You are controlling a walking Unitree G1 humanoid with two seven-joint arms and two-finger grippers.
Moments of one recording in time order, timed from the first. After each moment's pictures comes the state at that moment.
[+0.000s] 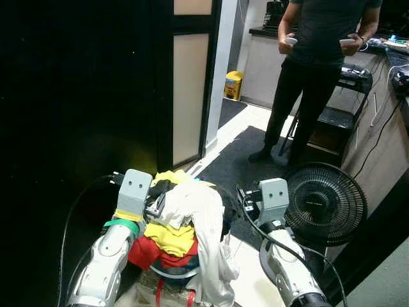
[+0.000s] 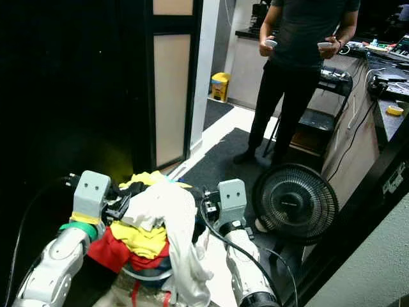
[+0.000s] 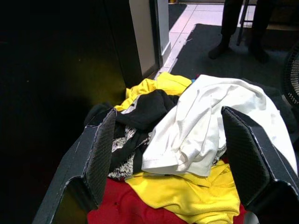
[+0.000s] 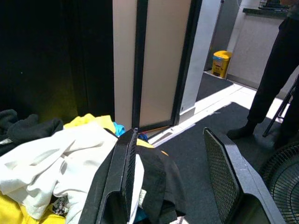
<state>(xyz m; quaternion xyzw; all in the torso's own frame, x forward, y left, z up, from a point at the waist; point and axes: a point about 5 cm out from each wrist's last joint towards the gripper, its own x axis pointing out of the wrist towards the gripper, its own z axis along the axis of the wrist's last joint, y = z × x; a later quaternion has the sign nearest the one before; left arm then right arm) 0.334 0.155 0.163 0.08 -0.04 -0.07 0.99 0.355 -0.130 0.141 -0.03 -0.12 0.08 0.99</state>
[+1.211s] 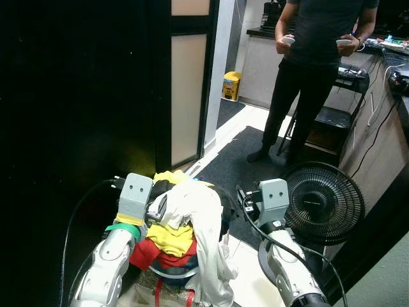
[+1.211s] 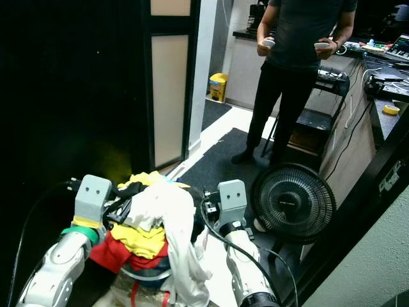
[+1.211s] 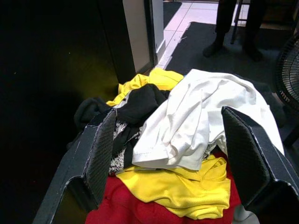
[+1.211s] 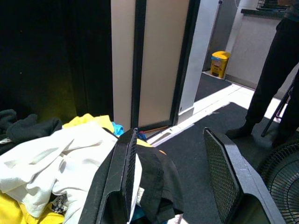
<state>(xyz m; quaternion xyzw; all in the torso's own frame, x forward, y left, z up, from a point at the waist) 0.331 0.152 0.156 0.07 -0.03 -0.07 0.99 0.355 -0.130 0.141 -0.03 -0.12 0.09 0.99</state>
